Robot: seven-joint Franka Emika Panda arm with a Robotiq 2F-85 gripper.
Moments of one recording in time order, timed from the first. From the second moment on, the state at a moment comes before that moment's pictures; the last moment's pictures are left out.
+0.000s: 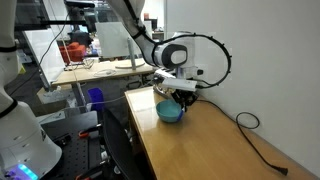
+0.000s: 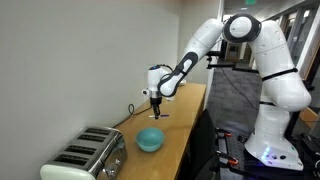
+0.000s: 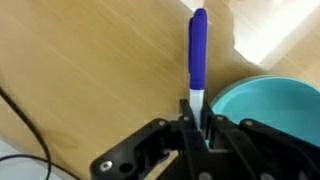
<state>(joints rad) -0.08 0.47 0.03 -2.05 -0.21 2.54 -0.47</state>
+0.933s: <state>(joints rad) -0.06 0.55 0.03 -2.00 -0.10 2.56 -0.26</state>
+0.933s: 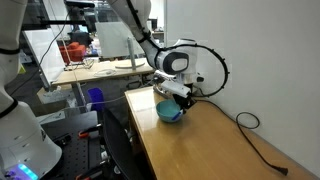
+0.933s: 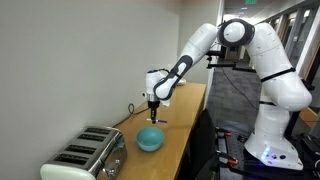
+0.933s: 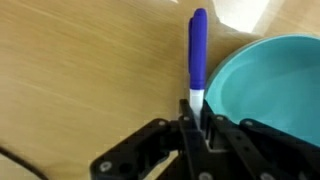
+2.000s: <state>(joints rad) -0.01 0.52 -0.05 -2.02 -0.16 2.56 -0.15</state>
